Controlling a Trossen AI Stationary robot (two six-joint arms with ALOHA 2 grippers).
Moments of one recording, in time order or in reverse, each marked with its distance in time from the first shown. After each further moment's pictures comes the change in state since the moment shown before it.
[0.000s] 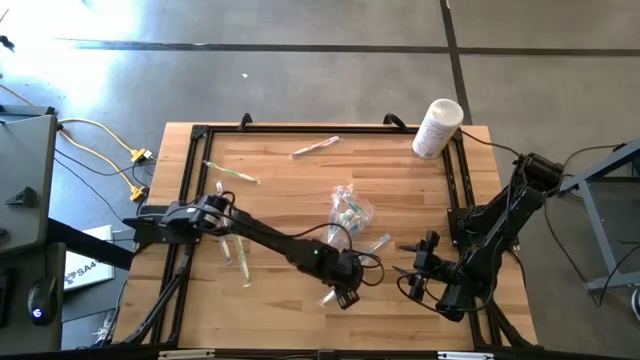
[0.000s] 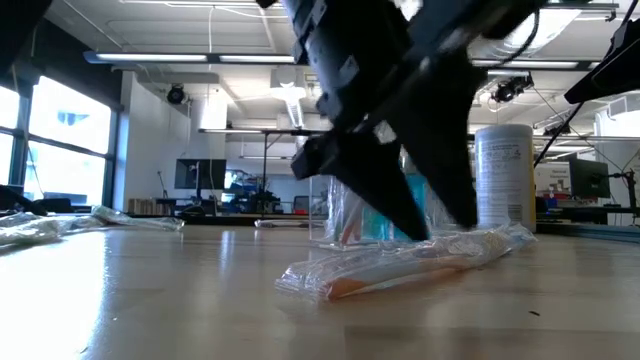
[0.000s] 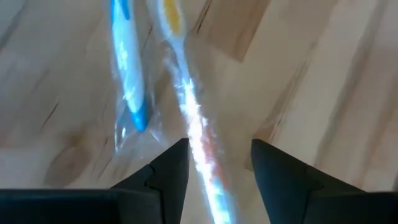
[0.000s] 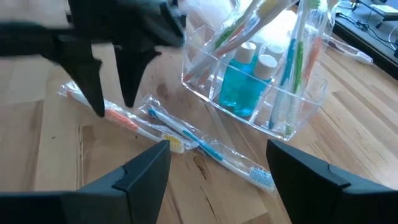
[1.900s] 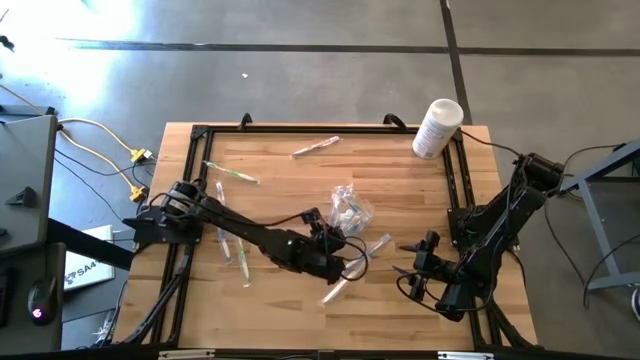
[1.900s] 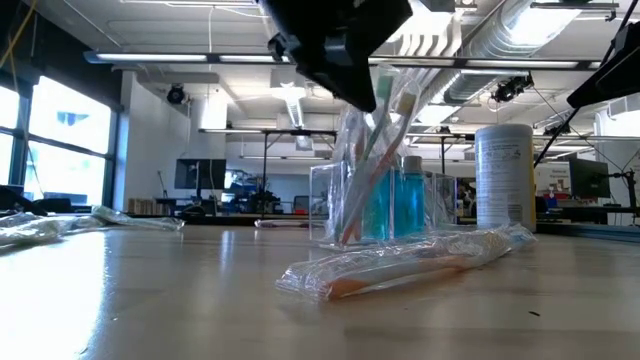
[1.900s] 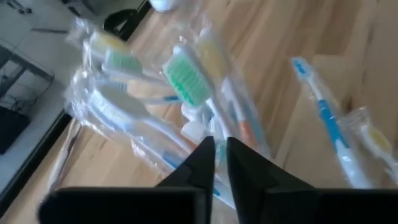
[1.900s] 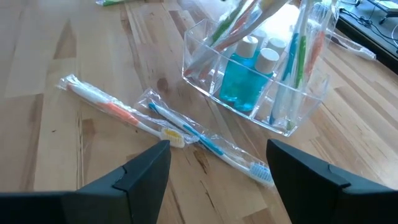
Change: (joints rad) left arm -0.020 -0.273 -0.226 0.034 -0.813 0.419; right arm 0.000 0.000 0.000 -0.007 -0.020 0.000
